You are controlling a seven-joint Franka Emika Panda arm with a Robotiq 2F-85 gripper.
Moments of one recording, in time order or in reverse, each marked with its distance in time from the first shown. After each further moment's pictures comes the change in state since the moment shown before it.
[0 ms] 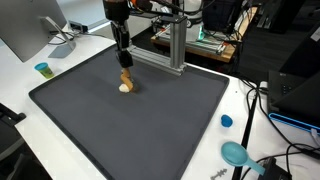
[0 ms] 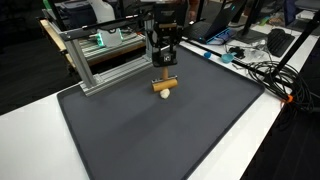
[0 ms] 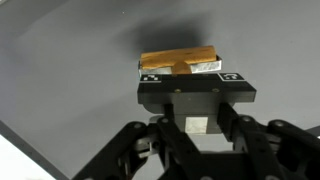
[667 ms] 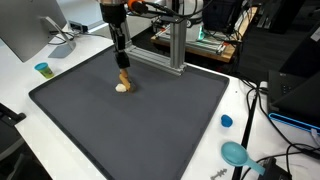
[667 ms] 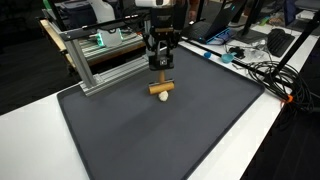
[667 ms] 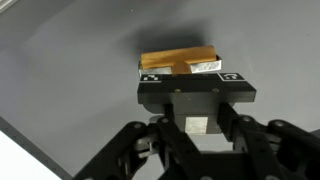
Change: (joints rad) arm 0.002 0.026 -0.032 0.015 0.001 -0.004 0.007
